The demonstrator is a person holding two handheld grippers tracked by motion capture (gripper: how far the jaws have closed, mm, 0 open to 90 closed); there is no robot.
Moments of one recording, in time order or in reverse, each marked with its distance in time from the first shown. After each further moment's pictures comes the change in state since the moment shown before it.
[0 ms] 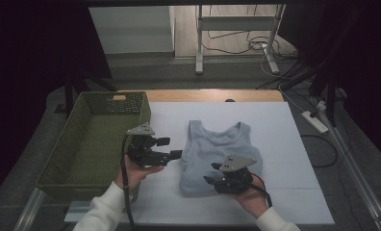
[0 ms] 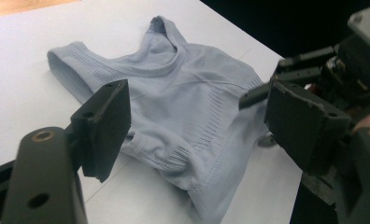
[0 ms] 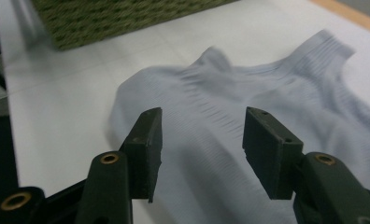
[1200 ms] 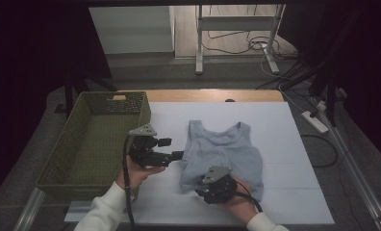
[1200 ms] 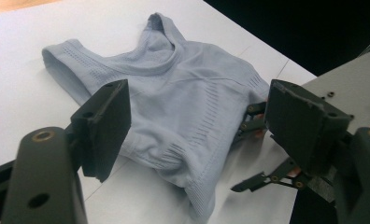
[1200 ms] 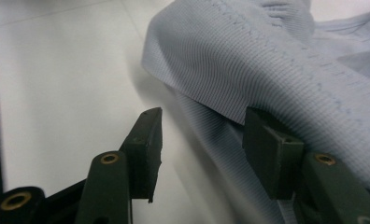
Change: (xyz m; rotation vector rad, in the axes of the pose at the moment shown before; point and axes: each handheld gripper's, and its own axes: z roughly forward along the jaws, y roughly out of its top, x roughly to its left) left arm -0.002 0.000 0.004 0.012 -0.001 0.005; right arm 0.020 -0.015 0.047 0.157 0.043 -0.080
